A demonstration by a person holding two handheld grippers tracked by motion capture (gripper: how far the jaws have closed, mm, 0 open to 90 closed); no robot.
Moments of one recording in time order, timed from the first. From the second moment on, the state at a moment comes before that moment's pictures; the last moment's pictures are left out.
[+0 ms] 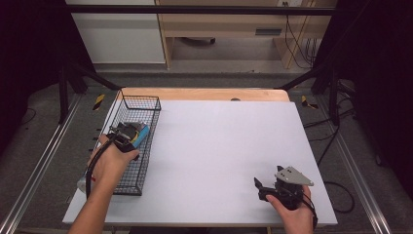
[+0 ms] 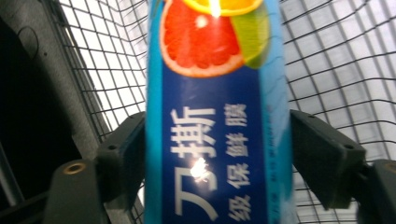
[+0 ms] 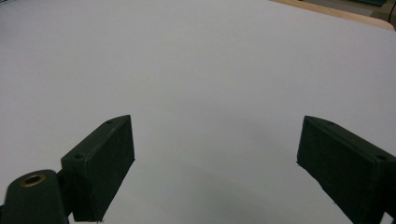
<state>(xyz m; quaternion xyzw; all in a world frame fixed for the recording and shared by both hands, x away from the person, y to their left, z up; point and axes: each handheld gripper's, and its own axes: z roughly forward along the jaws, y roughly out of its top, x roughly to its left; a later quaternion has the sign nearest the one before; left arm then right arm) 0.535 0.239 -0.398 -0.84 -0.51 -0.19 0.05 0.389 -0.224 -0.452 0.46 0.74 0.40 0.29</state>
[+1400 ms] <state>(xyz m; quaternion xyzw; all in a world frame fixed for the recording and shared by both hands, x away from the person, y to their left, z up) 0.451 0.181 -0.327 -0.86 -0.36 -0.27 -0.23 0.389 -0.225 -0.452 0.46 0.74 0.40 0.30</state>
